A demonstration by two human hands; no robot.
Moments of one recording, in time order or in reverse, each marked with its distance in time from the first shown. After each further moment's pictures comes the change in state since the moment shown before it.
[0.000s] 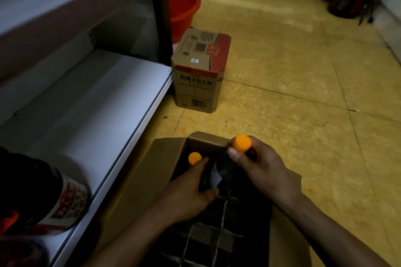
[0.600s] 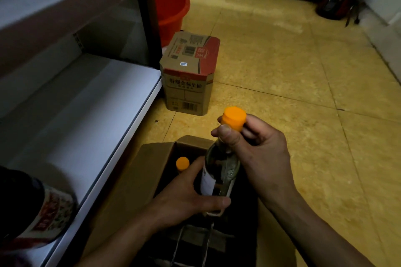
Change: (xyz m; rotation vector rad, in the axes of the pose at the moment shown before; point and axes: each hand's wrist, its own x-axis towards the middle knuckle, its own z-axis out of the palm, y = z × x) left_hand 0.001 0.024 0.001 -0.321 -0.095 0.097; right_hand -0.015 -0.066 -0.016 0.435 0.160 -0.202
